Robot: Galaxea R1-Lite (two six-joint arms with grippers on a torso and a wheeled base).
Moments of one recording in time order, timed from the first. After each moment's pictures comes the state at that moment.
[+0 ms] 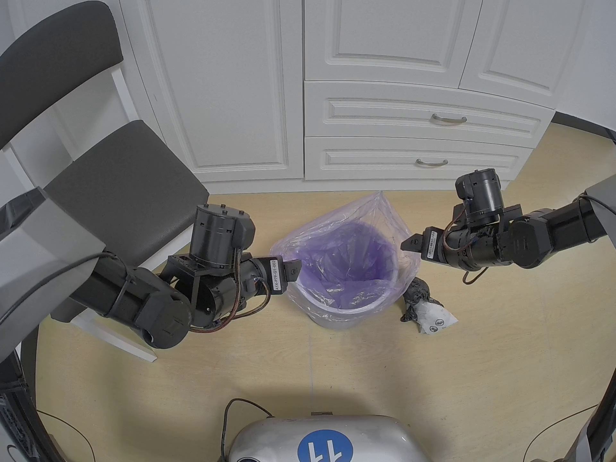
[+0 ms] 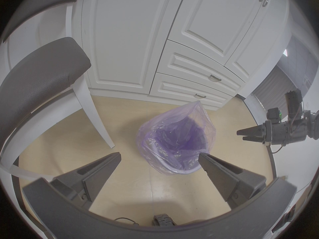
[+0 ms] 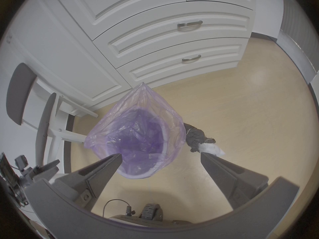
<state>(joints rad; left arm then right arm) -0.58 2.03 -0.98 -0.58 0.20 -0.37 0.35 2.01 -1.23 -0.15 -0.09 0.44</state>
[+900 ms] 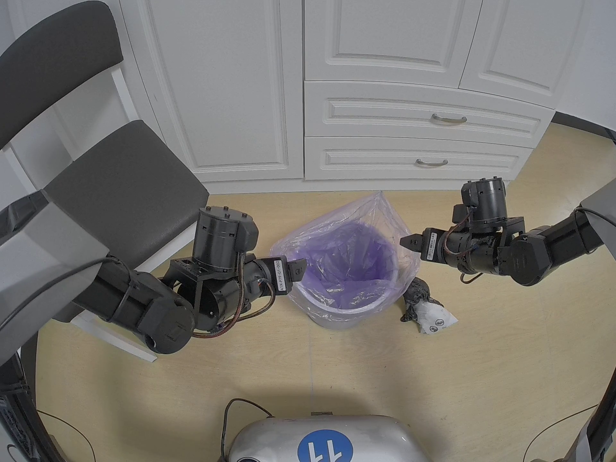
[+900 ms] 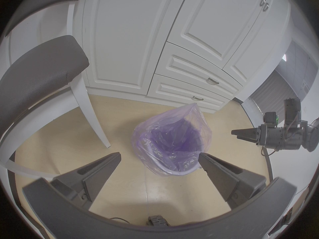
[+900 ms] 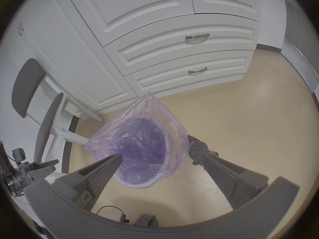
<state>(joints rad) -0.59 2.03 -0.97 -0.62 0.19 -0.40 0.34 2.02 -1.12 -0.39 -0.09 0.36</state>
